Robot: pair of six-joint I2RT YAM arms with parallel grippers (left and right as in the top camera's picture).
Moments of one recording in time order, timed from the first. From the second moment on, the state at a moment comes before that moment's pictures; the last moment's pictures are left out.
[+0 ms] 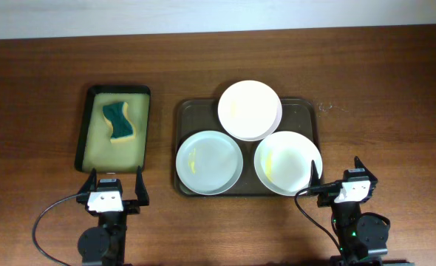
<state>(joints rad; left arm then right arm) 0.02 0.01 0.01 -0.08 -0.01 0.04 0.04 0.01 0.01 -0.07 0.02 -0.08</state>
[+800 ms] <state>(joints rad) 0.02 0.01 0.05 0.56 0.46 -0.11 0.04 0.01 0.01 -0.07 0.02 -0.08</state>
